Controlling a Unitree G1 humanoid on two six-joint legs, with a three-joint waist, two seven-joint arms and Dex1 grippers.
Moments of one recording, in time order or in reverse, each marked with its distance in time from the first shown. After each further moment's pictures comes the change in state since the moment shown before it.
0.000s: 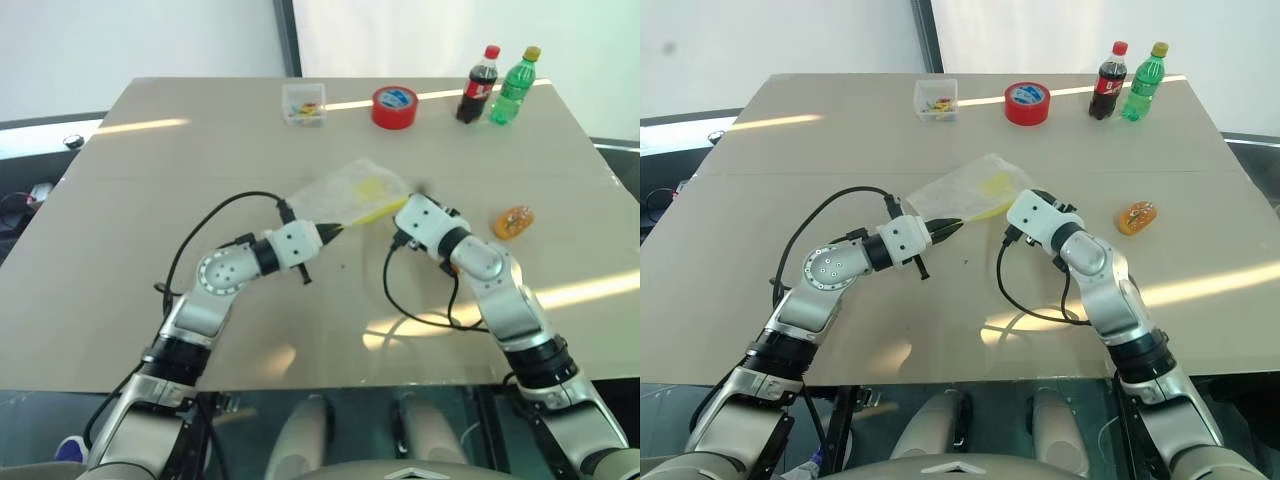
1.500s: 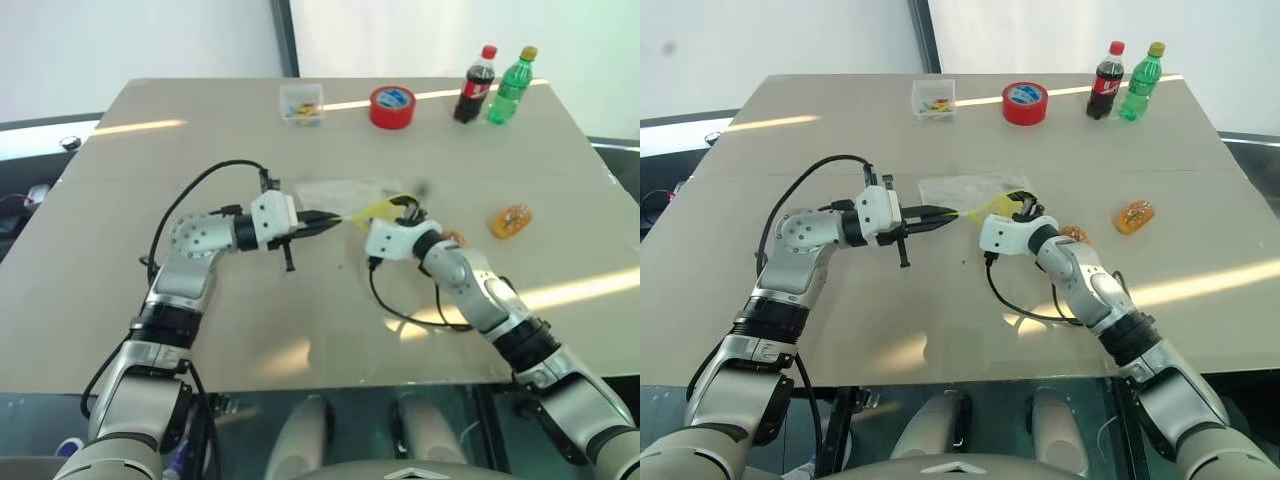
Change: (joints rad) left arm -0.163 0.027 0.070 0.158 -0.215 0.000 -0.377; right arm -0.145 -0.080 0.245 0.347 -0.259 -0.435 -0.280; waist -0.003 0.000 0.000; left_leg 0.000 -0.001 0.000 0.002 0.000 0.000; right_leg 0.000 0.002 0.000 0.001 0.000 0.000
